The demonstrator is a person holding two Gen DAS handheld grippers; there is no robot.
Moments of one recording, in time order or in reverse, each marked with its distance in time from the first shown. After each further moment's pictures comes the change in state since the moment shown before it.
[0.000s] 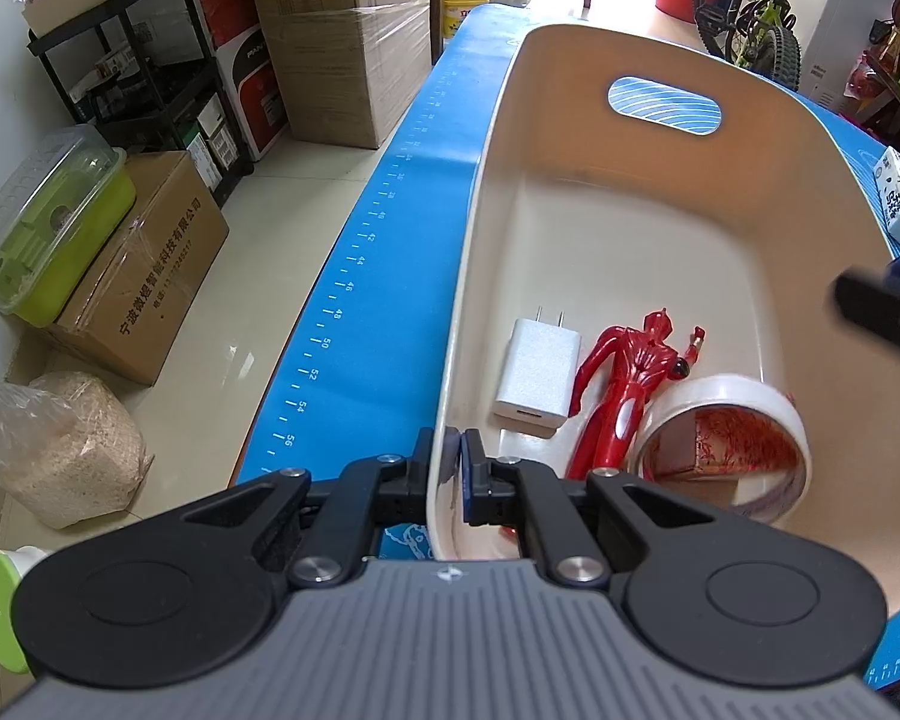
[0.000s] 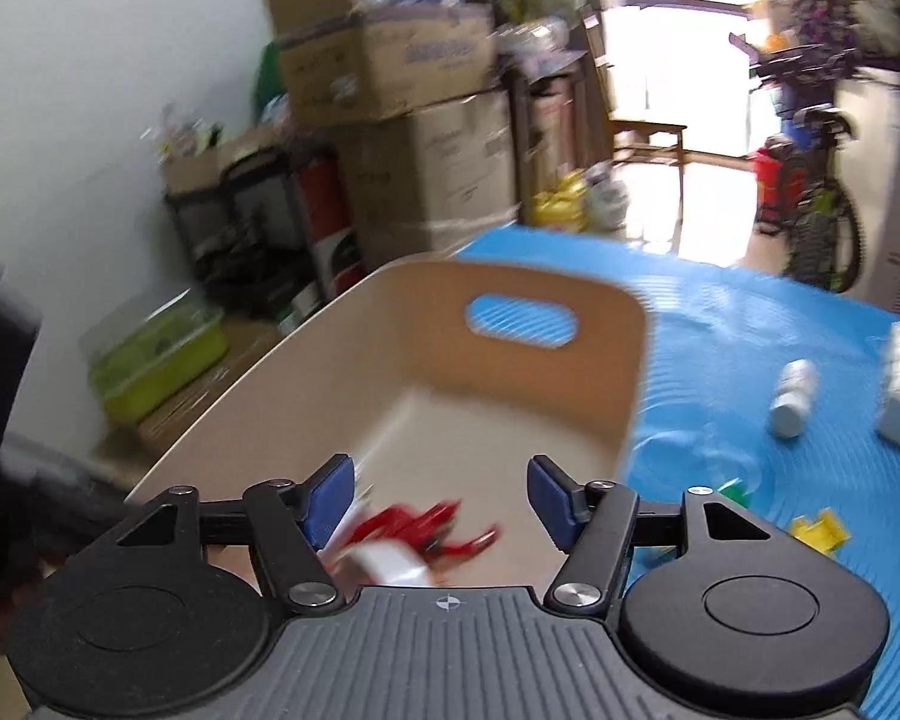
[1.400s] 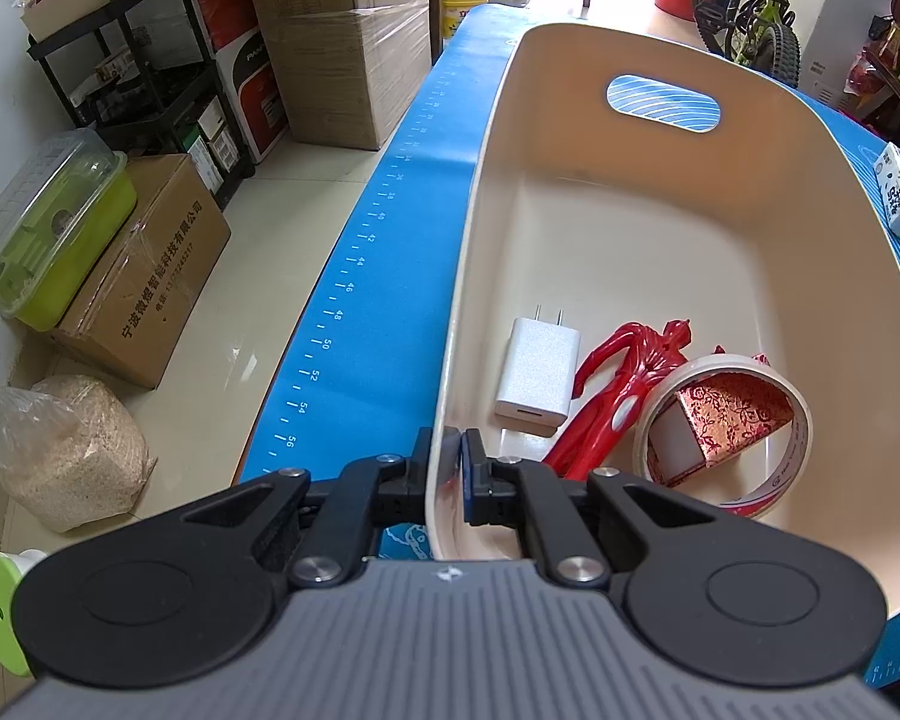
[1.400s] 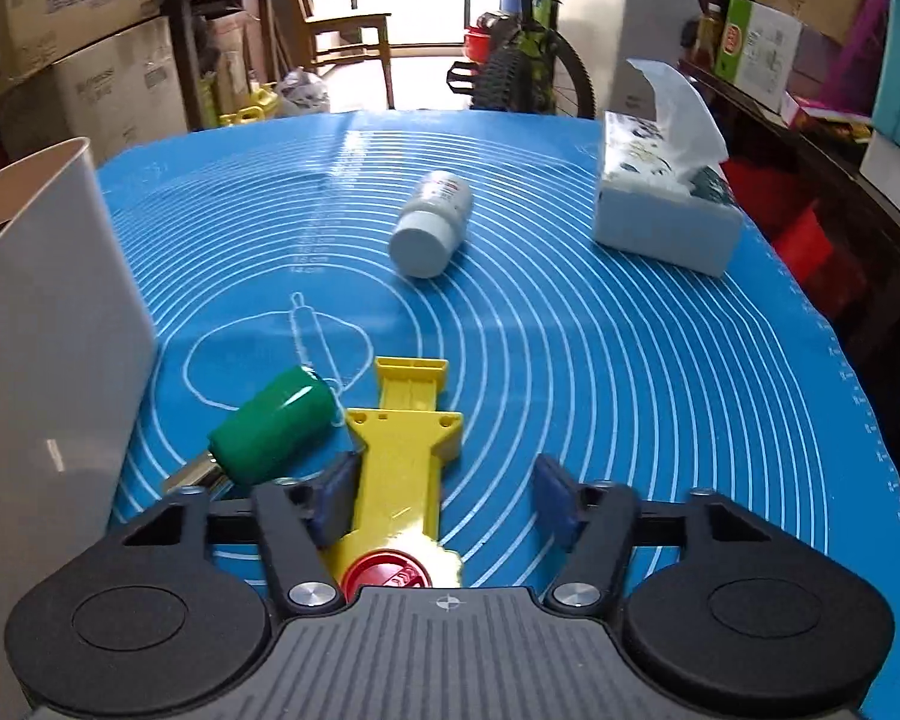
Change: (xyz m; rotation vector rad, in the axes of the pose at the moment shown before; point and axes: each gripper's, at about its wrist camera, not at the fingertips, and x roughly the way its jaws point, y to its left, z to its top) left arm 0.001 -0.002 -0.001 0.006 -0.002 0.008; right arm 0.079 -0.155 -0.052 0.260 0.176 -0.475
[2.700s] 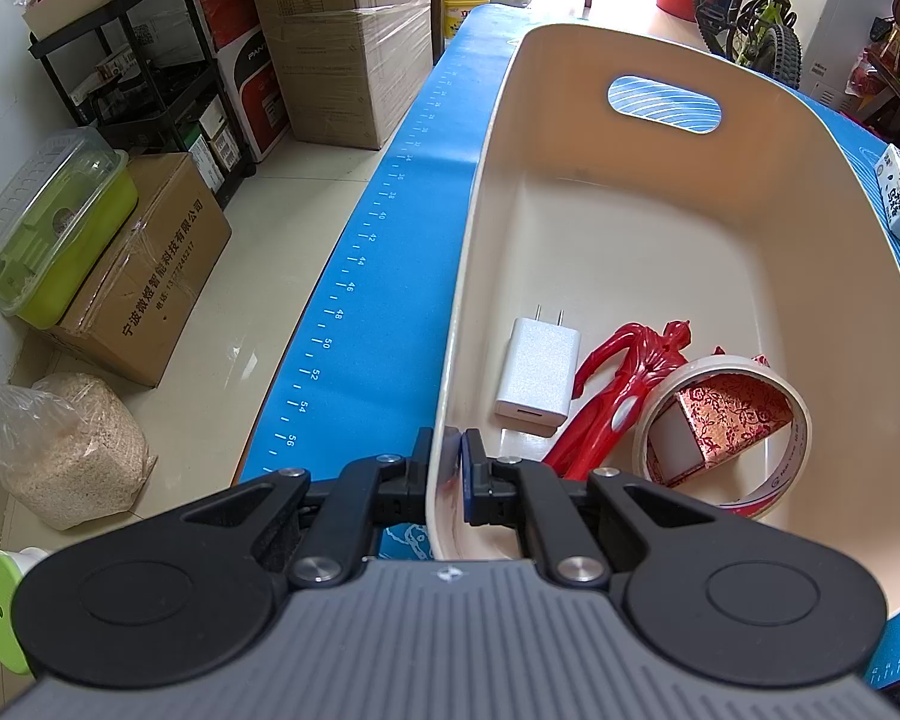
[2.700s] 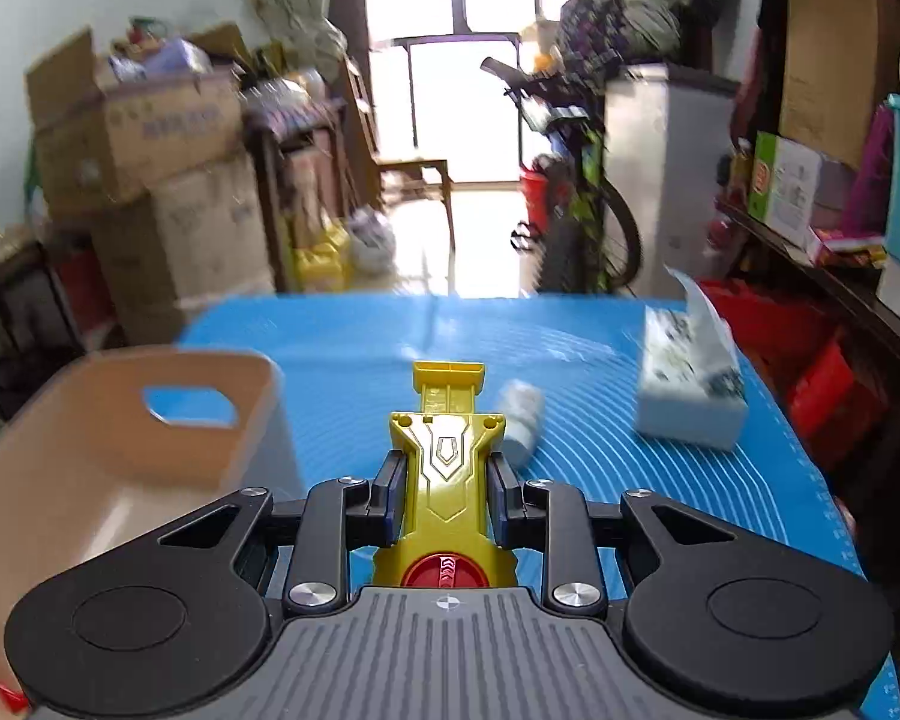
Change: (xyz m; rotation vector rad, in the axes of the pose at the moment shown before) left arm 0.000 -0.001 0.000 0.000 0.000 0.000; right arm -0.108 0.023 0.029 -0.025 -0.300 0.131
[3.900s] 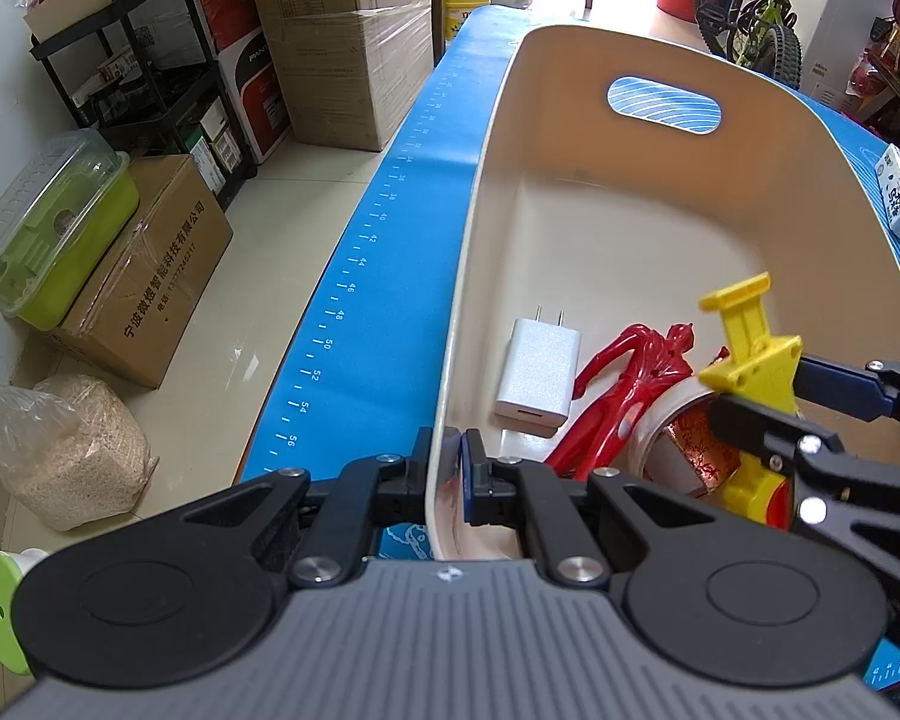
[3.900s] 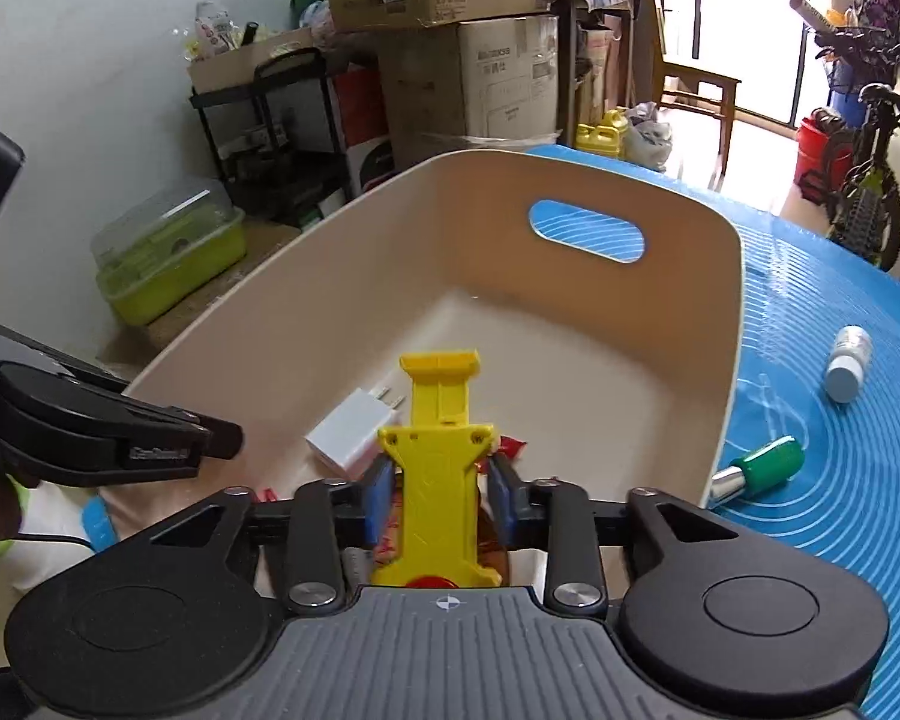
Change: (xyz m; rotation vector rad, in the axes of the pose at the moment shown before) left arm -0.001 0.002 0.001 -0.002 -0.001 0.003; right arm -0.019 0.132 -0.046 -0.308 0.294 0.426
